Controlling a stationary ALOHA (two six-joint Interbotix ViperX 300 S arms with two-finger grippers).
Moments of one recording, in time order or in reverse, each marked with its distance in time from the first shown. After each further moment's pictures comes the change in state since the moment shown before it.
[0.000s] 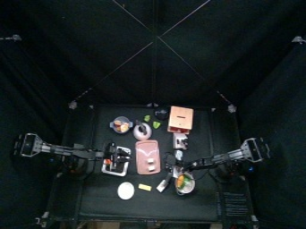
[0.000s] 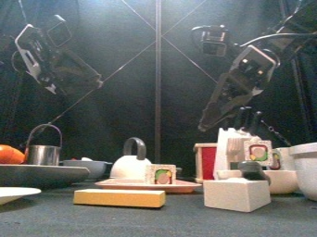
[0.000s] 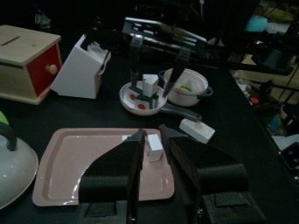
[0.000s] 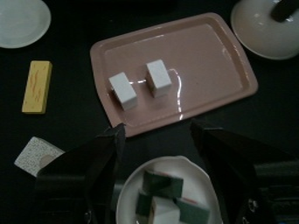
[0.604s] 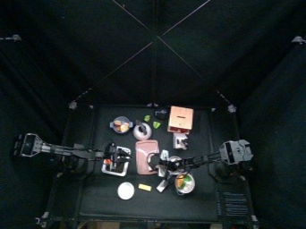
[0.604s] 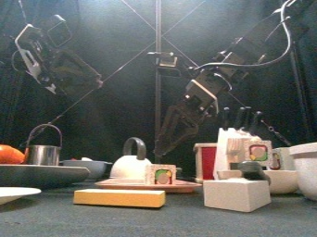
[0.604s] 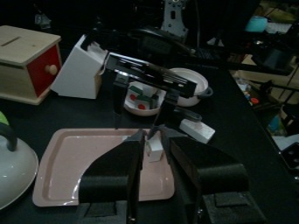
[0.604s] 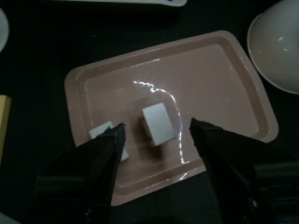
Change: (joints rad) left arm 0.000 0.000 0.000 0.000 0.000 0.002; right arm -0.109 0.221 -0.173 -0.002 -0.005 -0.002
